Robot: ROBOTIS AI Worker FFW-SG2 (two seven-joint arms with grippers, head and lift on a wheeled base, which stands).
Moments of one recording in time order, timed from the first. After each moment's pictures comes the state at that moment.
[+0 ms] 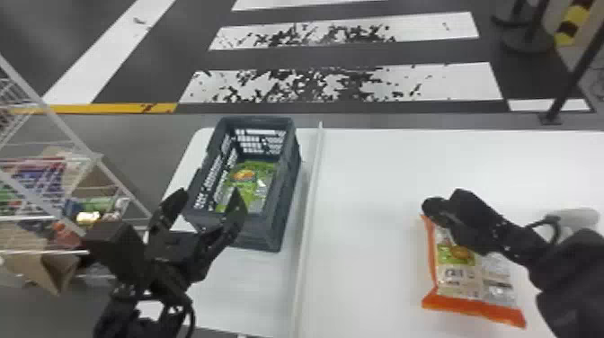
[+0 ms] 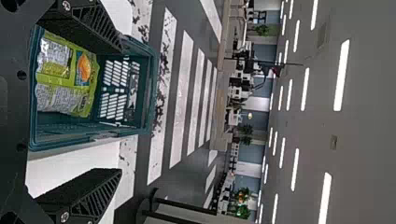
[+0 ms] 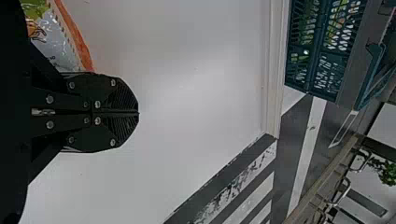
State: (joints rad) left arm 0.70 0.08 0.18 -2.23 0.25 0.13 -0.13; right arm -0.09 -0.30 0.37 -1.25 0.38 0.08 0.41
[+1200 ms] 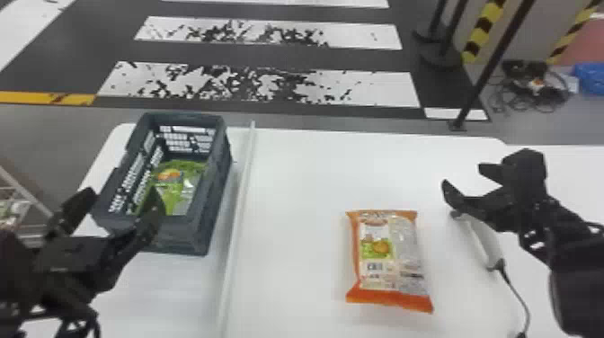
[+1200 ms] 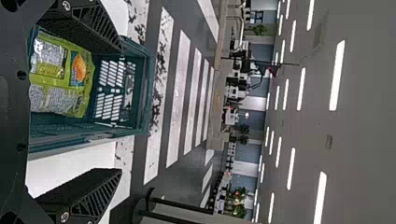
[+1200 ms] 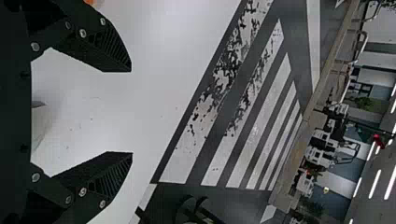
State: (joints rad) left arm 0.70 0.09 0.19 -2.22 0.26 0.12 -0.14; right arm 0.14 -0.31 -0.12 -1.67 0.16 0.37 0.41
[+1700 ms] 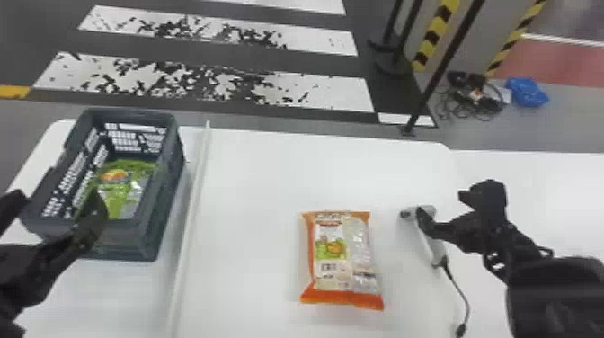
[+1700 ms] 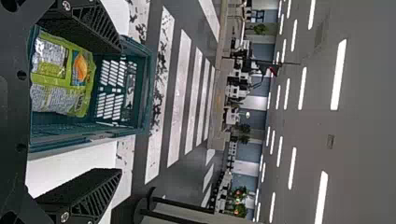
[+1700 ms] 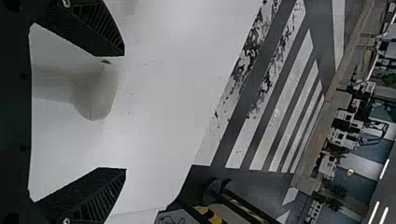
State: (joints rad) left arm 0.69 0.09 0.19 -2.22 0.26 0.12 -0.14; right arm 0.15 -0.33 -0.21 -1.47 0.16 0.24 0.41
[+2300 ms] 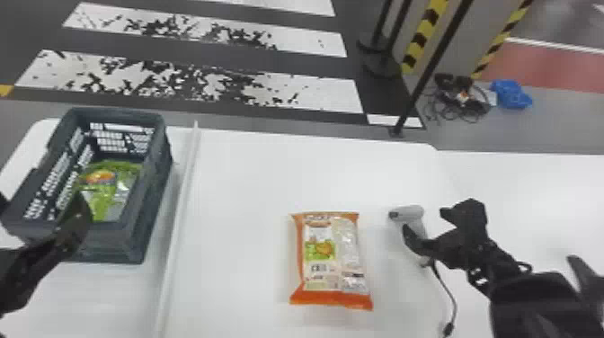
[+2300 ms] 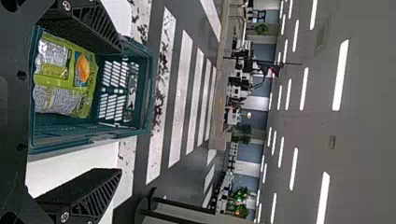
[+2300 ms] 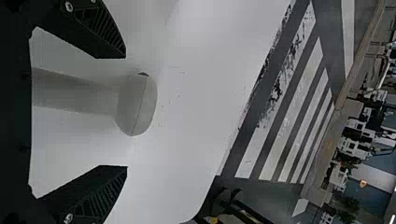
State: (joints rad) left arm 0.69 0.09 0.19 -2.22 0.27 0.13 -0.14; right arm 0.15 -0.33 -0.20 -1.33 0.16 0.13 0.42
